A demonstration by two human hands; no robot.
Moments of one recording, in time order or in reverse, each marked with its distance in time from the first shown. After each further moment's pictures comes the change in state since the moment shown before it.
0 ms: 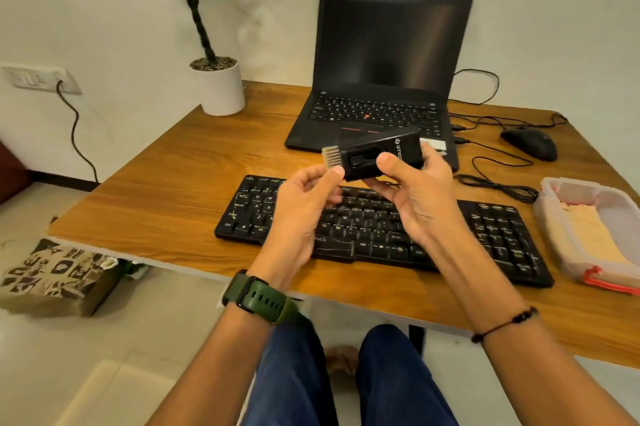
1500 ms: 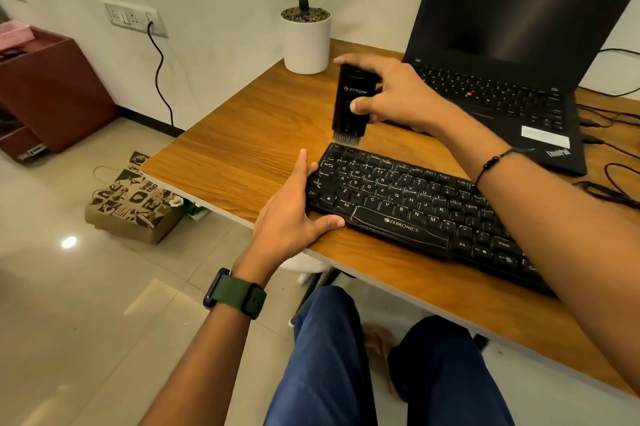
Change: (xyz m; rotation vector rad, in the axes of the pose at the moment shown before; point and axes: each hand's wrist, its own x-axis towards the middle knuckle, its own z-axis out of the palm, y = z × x) left_hand 0.005 -0.028 -0.138 1.071 0.025 0.183; right_hand 0.111 0.038 0.125 -1.052 -0.708 -0.175
